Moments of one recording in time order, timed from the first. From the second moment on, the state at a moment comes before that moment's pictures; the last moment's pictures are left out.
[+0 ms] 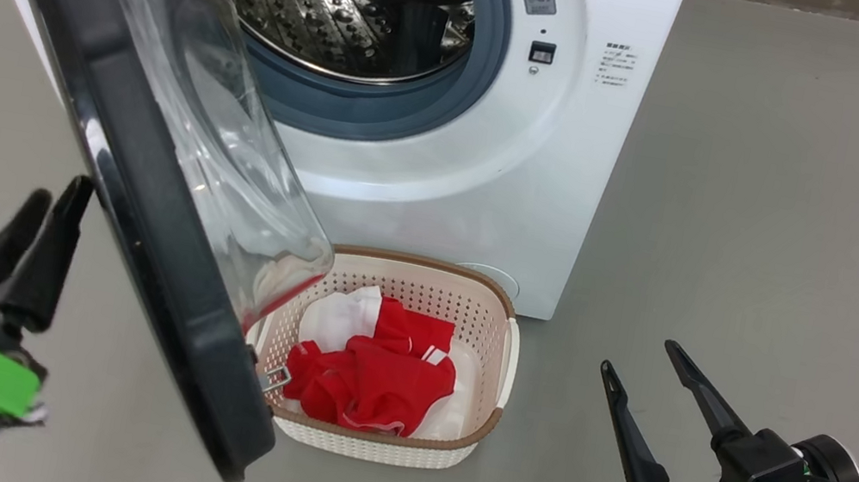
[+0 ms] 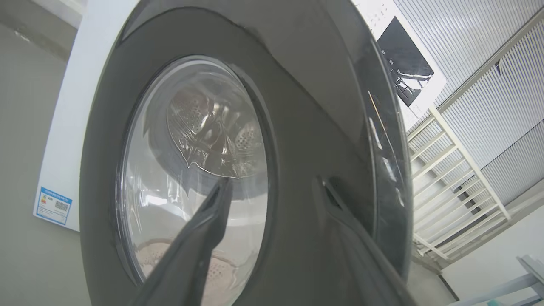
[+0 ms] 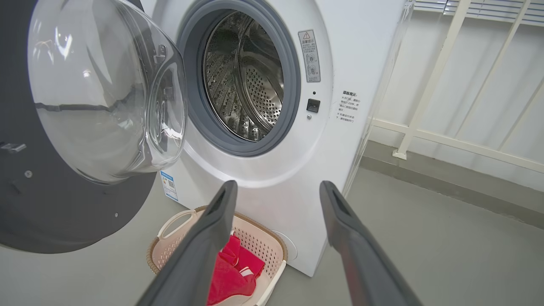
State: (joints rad) left arm -0.22 0.08 0.24 -0.10 -0.95 -0.05 0.39; right arm -0.15 -0.15 0.21 0.27 0.17 0.13 -0.26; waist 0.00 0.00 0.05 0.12
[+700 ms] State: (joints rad) left arm -0.01 0.14 0.07 0.01 -0.28 -0.06 -0.23; right arm -0.14 -0.15 0.22 0.28 0.18 0.13 -0.26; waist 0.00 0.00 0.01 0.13
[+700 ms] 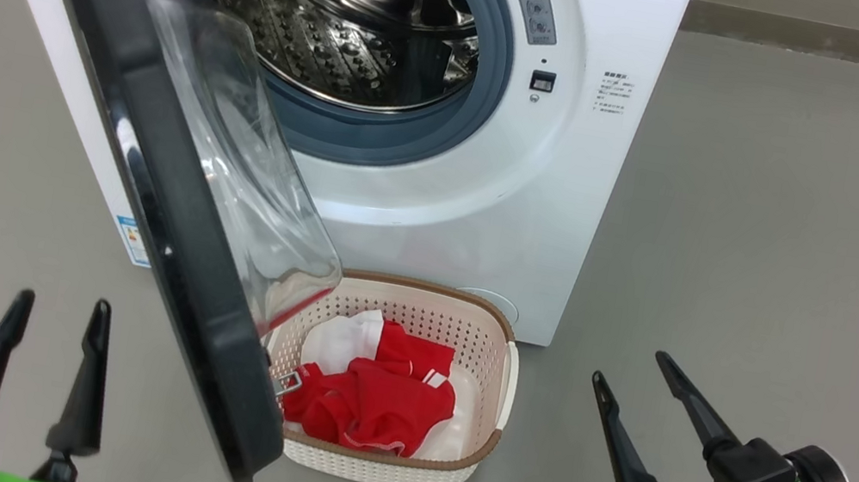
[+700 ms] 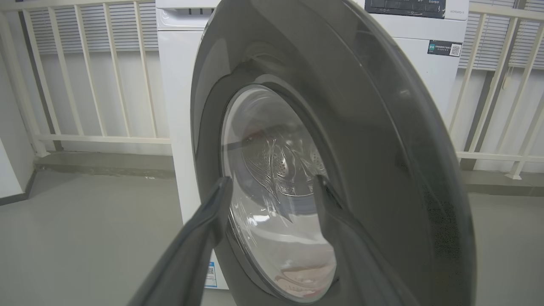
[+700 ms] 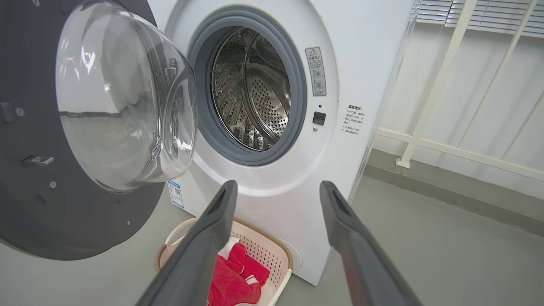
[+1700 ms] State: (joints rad) left arm 0.07 0.08 0.03 0.01 -0.11 0.03 -0.25; right arm -0.13 -0.14 0.23 0.26 0.18 0.13 -0.26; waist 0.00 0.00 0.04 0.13
